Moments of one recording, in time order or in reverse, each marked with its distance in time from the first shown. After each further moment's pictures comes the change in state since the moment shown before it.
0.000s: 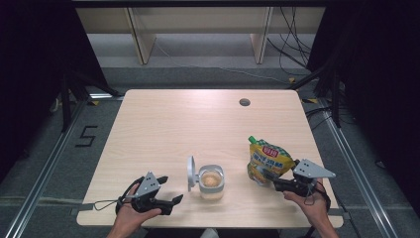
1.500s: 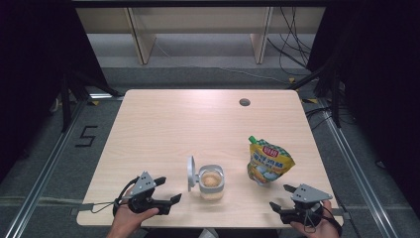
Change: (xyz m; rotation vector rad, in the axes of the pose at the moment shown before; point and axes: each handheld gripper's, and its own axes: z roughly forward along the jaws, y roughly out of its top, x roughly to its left) left arm -0.003 0.004 -0.009 -0.021 -0.008 -0.104; right arm 0.044 -0.024 -0.041 0.378 -0.052 -0.047
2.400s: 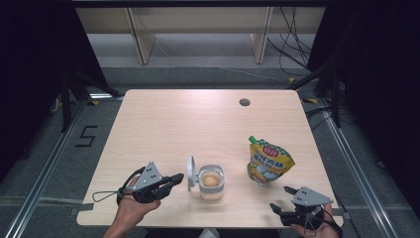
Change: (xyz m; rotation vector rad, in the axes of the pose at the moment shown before) left arm -0.016 0.046 -0.002 -0.079 -0.049 0.154; right arm 0.004 -0.002 -0.004 -0.017 -0.023 -0.029
